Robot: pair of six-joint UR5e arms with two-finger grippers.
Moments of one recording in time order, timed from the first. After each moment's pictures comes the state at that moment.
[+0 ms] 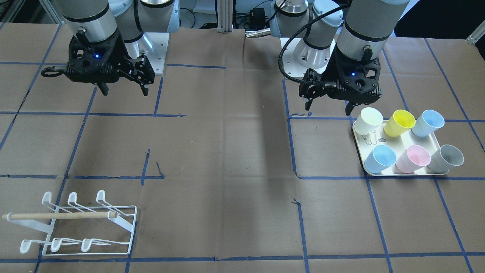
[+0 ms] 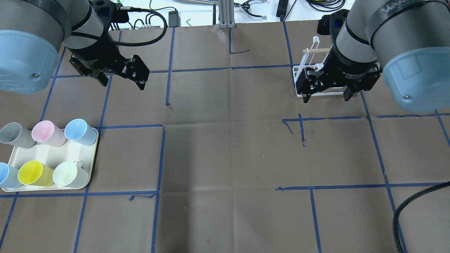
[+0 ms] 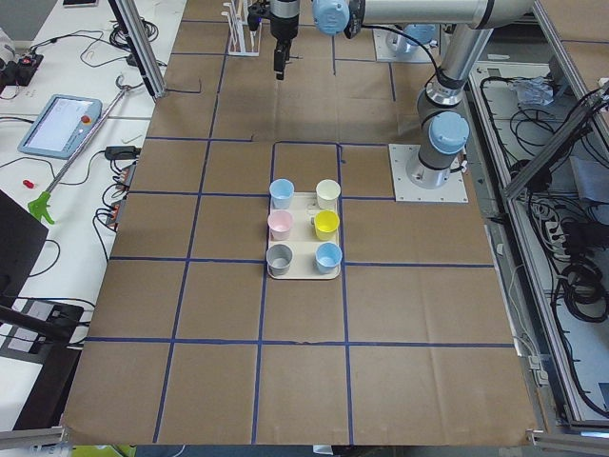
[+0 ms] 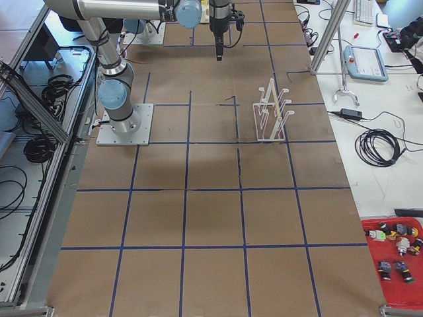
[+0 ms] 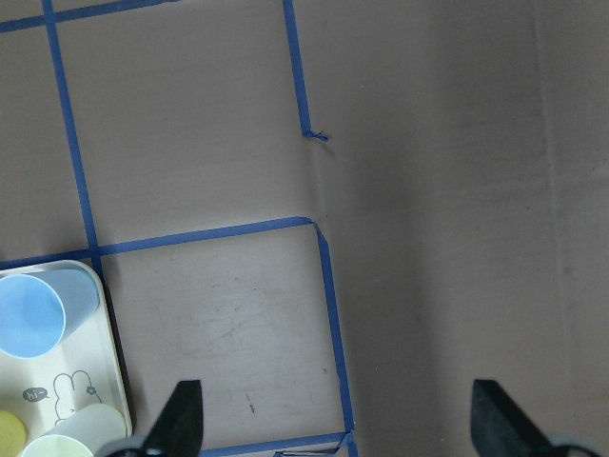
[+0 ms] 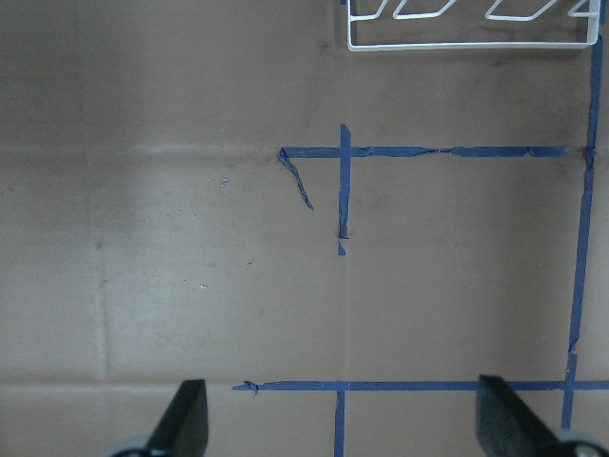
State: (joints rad) left arm -1.58 -1.58 -1.61 -1.47 1.59 0.14; right arm 1.61 -1.65 1.72 -1.67 -1.57 0.03
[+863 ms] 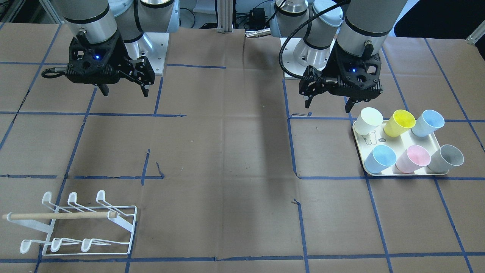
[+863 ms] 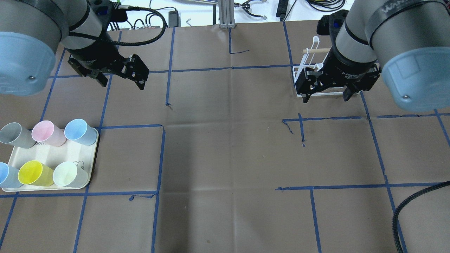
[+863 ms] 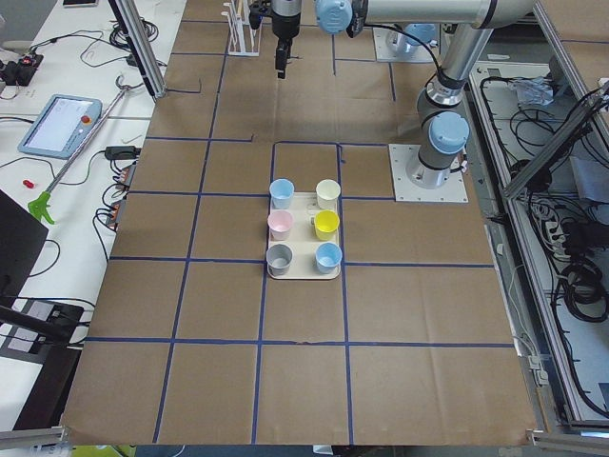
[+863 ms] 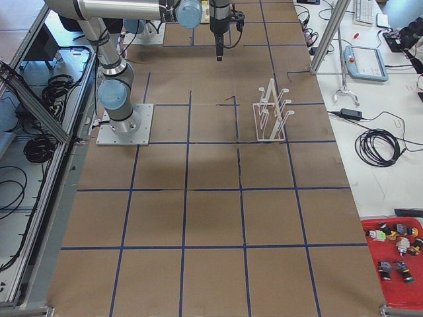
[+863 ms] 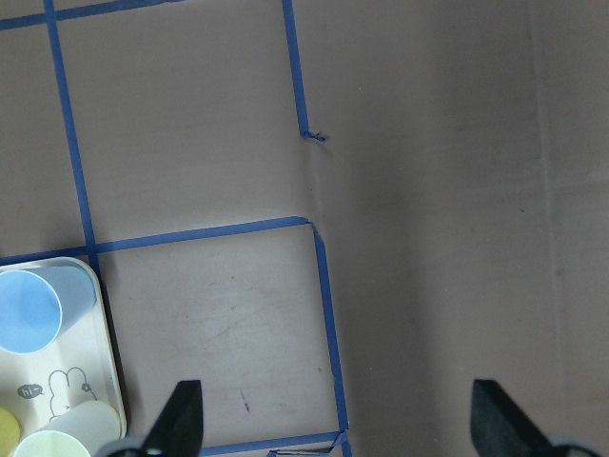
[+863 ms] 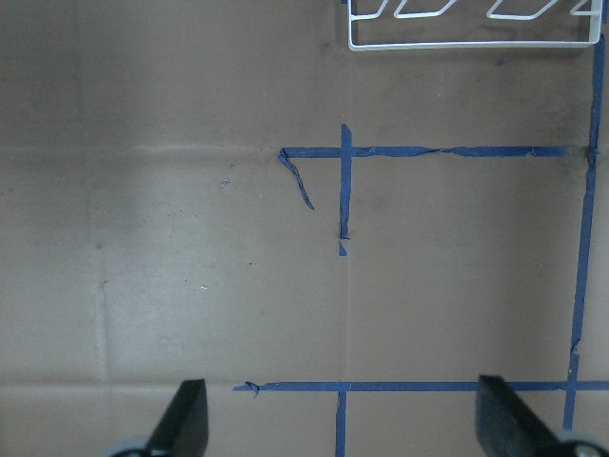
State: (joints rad) left arm -1.58 -1.57 -1.61 -1.47 1.58 0.13; right arm 1.61 -1.65 1.72 -1.67 -1.56 0.03
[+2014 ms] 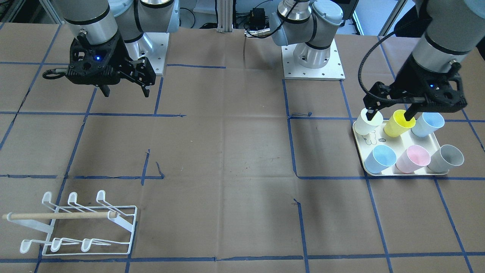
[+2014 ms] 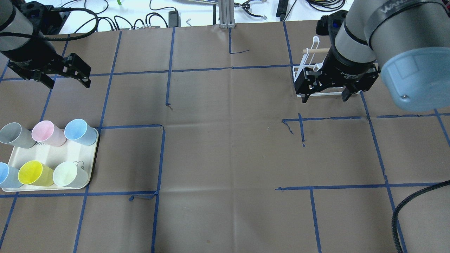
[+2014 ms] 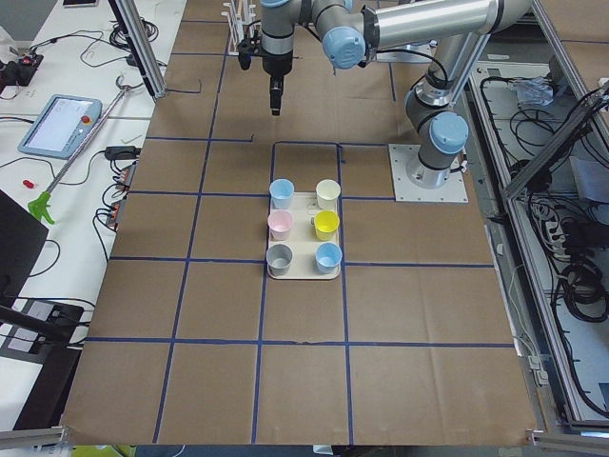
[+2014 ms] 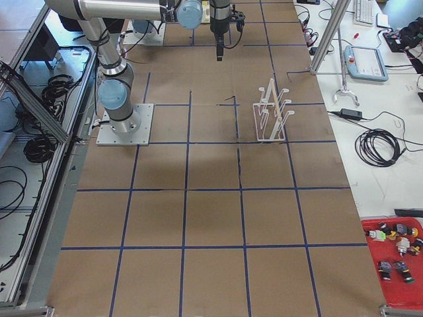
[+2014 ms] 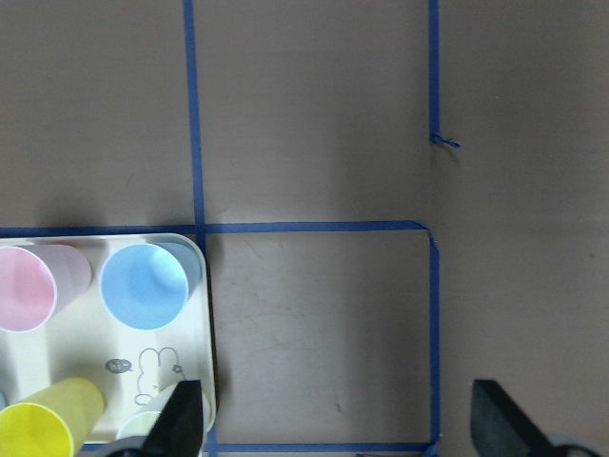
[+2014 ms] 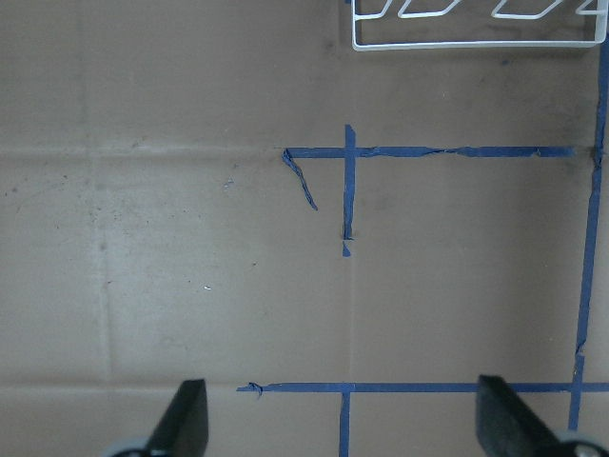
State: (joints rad) left arm -1.26 -1.58 -1.64 -1.43 1.58 0.32; right arm 1.61 -1.64 1.72 -1.67 -1.56 0.03
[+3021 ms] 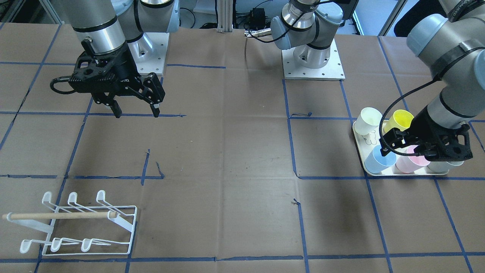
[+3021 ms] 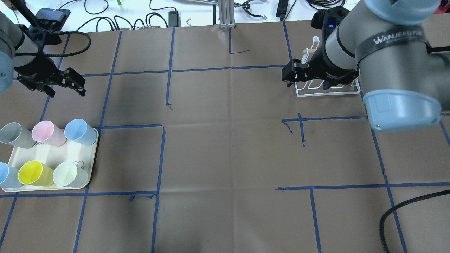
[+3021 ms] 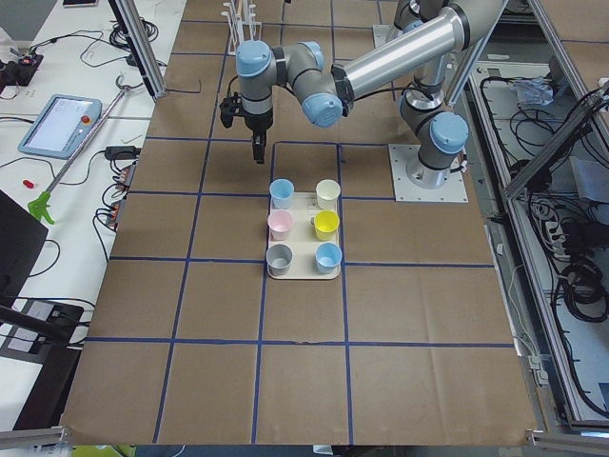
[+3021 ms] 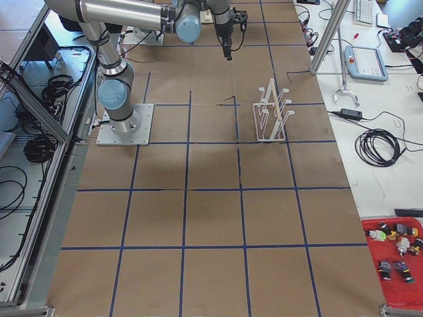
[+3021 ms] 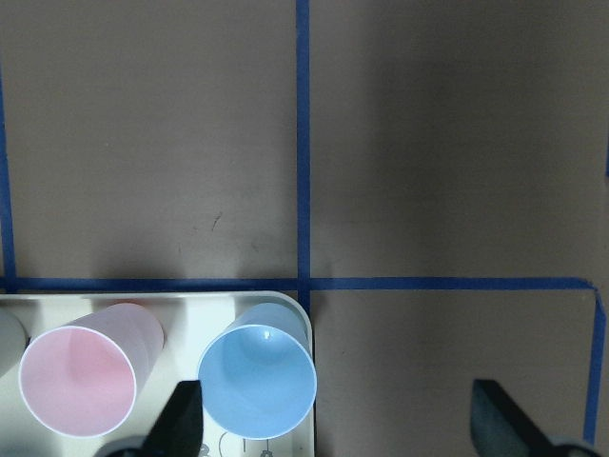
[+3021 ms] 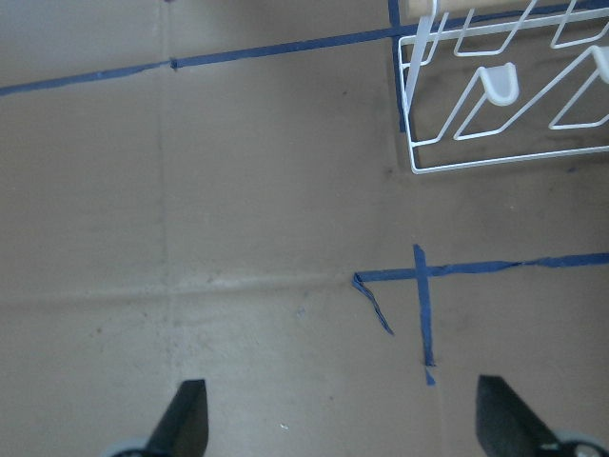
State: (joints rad) left arm -1.18 -1.76 -1.73 -1.21 1.58 0.39; right arm 1.61 -1.65 1.89 -2.12 -1.43 0.17
